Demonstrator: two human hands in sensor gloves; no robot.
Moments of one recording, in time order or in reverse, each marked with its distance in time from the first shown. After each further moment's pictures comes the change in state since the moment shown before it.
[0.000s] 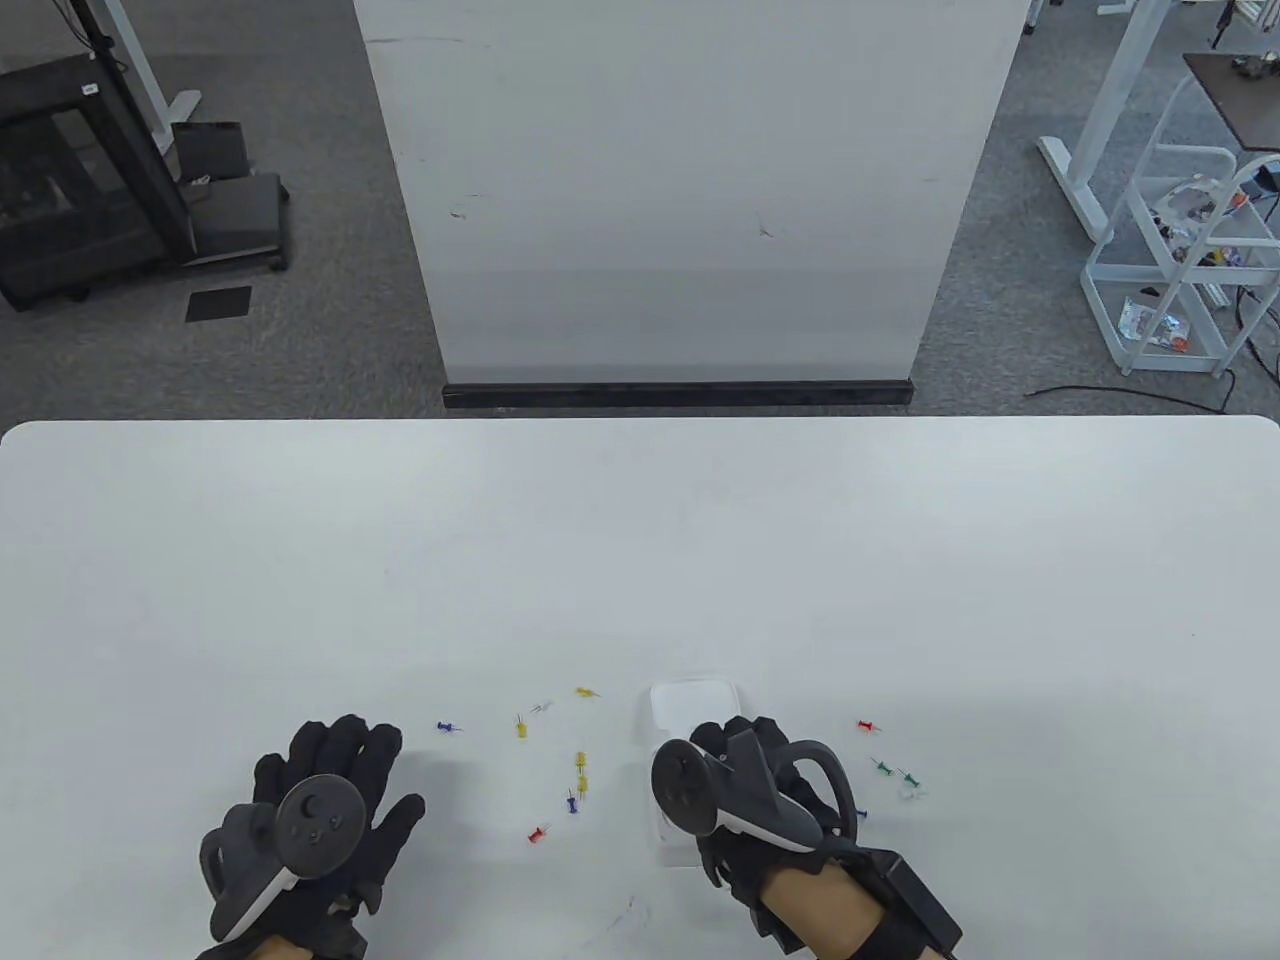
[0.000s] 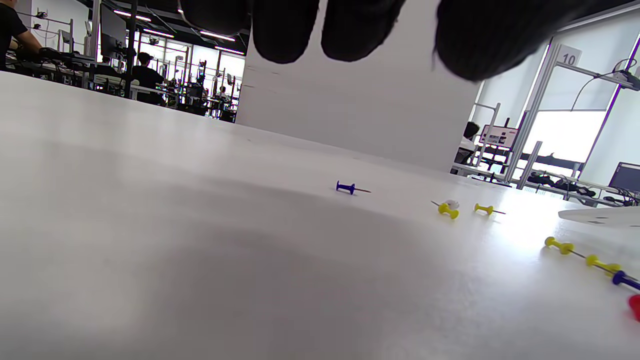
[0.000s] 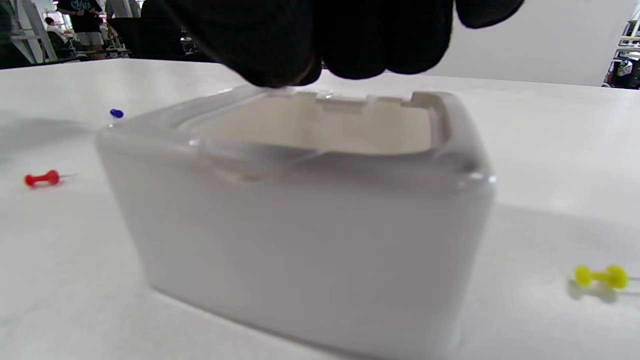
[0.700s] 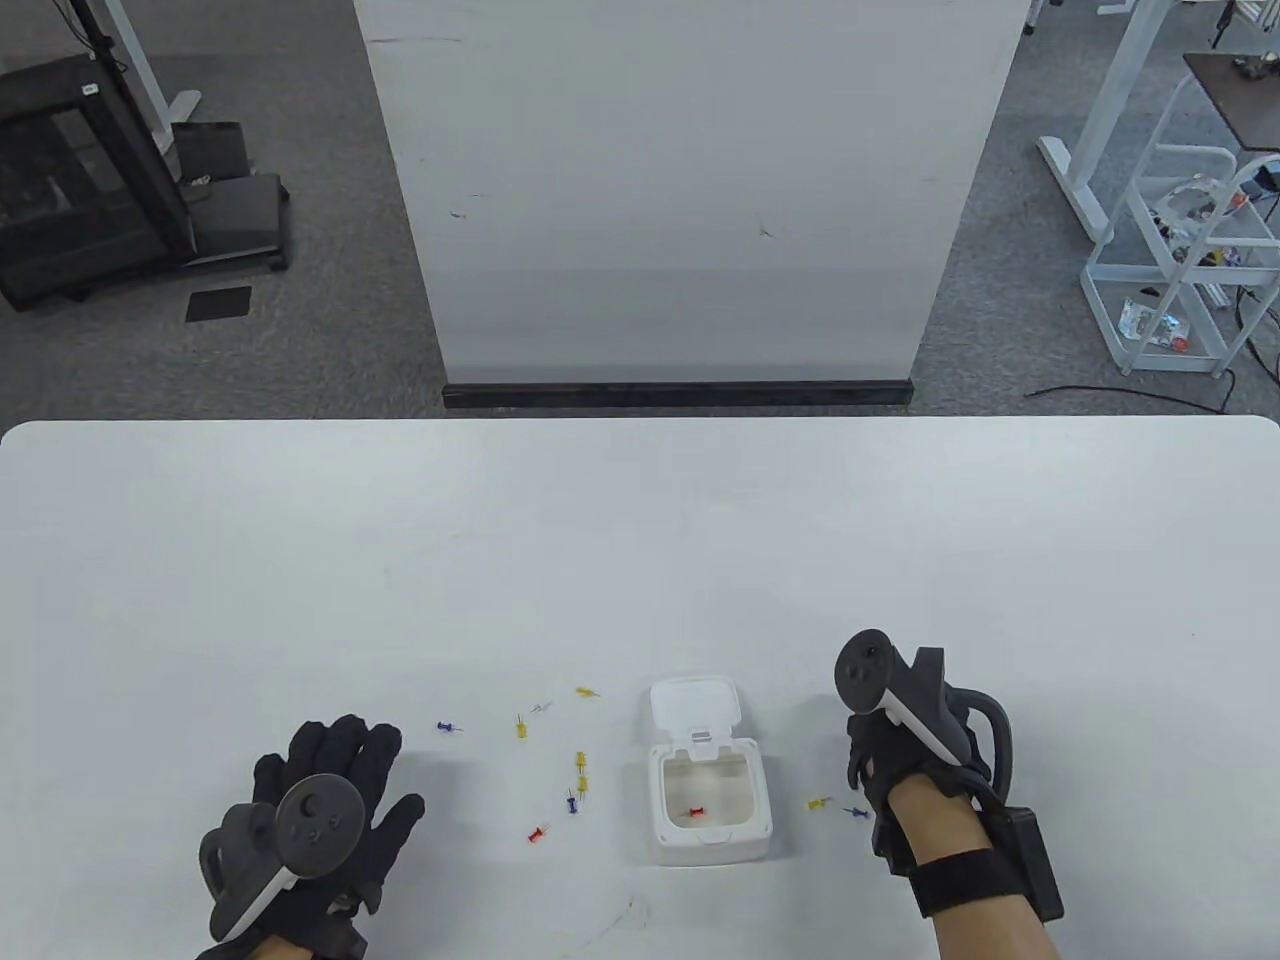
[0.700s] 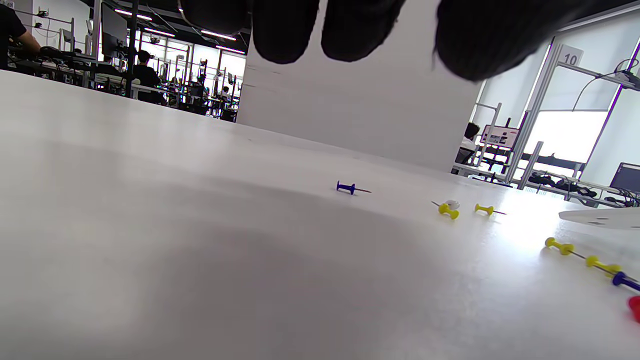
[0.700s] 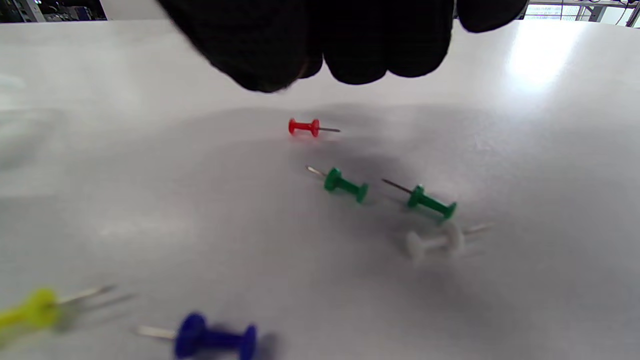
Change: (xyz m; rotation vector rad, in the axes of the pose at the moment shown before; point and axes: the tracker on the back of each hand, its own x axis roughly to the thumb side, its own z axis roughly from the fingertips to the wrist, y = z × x) left_hand -0.001 0.000 0.000 -0.002 0.002 0.002; right_hand -0.155 0.023 -0.027 0.139 0.509 -0.054
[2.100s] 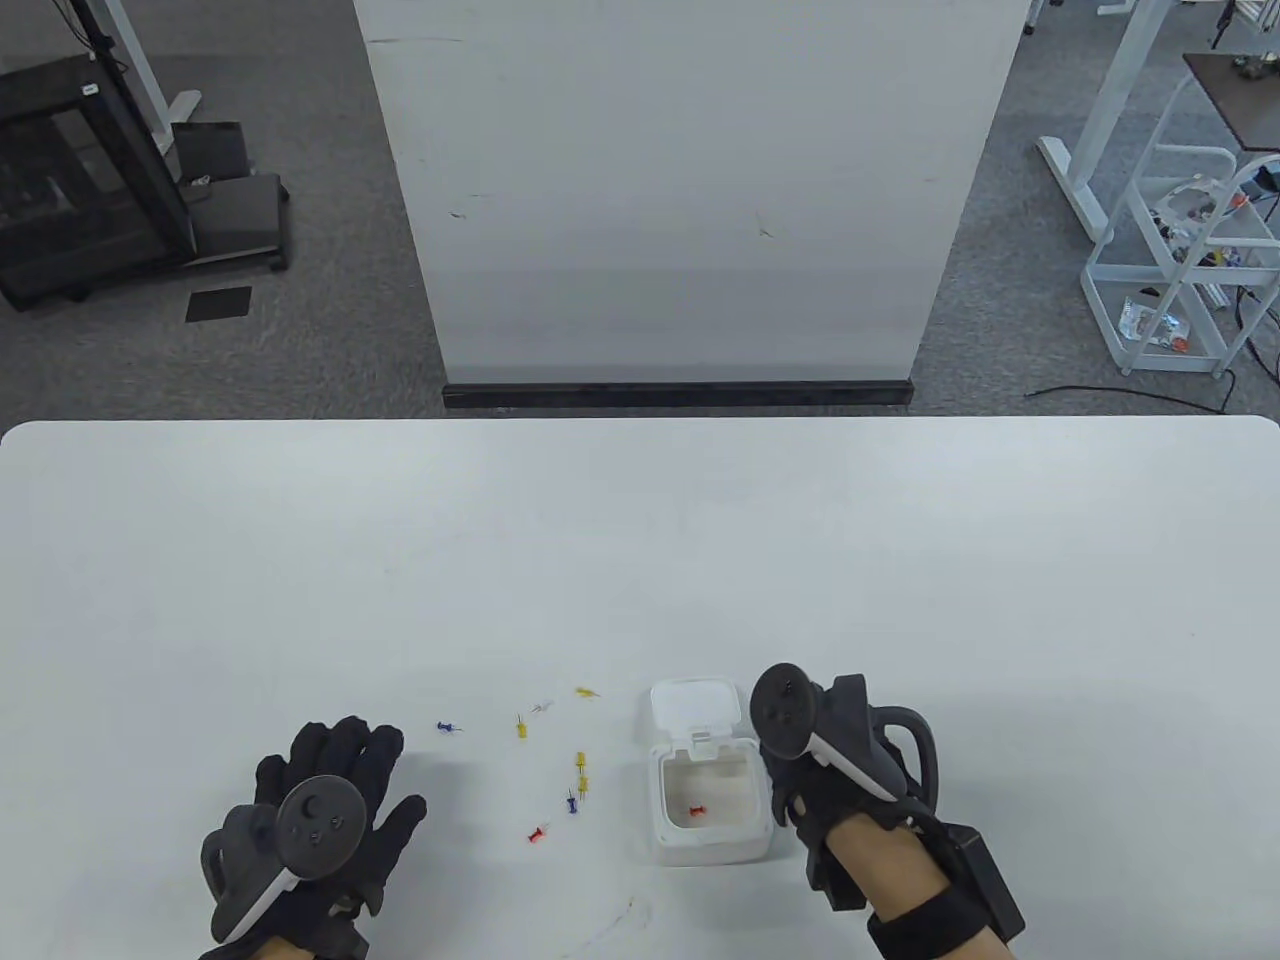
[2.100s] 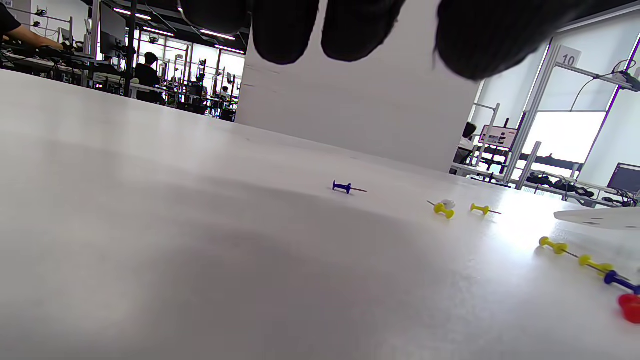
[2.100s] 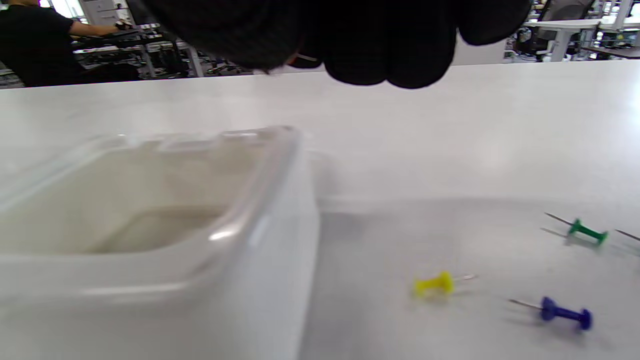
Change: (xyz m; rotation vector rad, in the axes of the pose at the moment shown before) left_hand 0.001 -0.001 0.000 0.000 -0.004 0.003; right_hand 0.085 -0.025 0.079 -0.099 -0.337 -0.019
